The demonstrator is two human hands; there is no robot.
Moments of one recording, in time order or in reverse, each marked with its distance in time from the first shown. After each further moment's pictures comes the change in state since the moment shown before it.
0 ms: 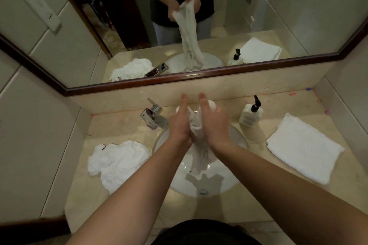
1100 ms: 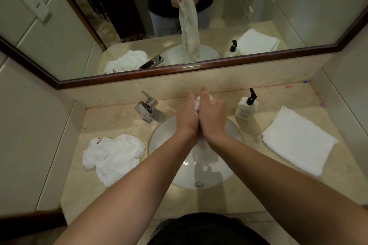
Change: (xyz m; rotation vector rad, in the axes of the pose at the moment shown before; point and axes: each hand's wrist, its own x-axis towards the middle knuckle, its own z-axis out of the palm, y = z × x) left_hand -0.007 -0.018 0.025 0.096 -0.002 0.048; right_hand 0.008 0.004 -0.010 -0.296 0.023 -0.098
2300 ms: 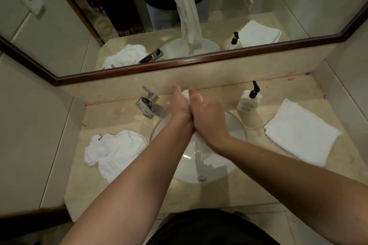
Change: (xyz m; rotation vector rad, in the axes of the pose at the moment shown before) left_hand 0.009 0.013 -0.003 -0.239 0.011 -0.170; right_hand -0.010 -0.013 -0.005 -0.071 -0.168 -0.132
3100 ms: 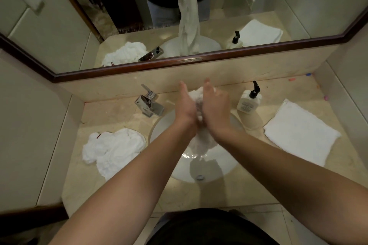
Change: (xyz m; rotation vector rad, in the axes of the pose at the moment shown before) left_hand -0.001 -0.001 -0.002 0.042 -0.047 -0.021; right_hand 0.025 0.027 0.036 0.104 0.010 0.281
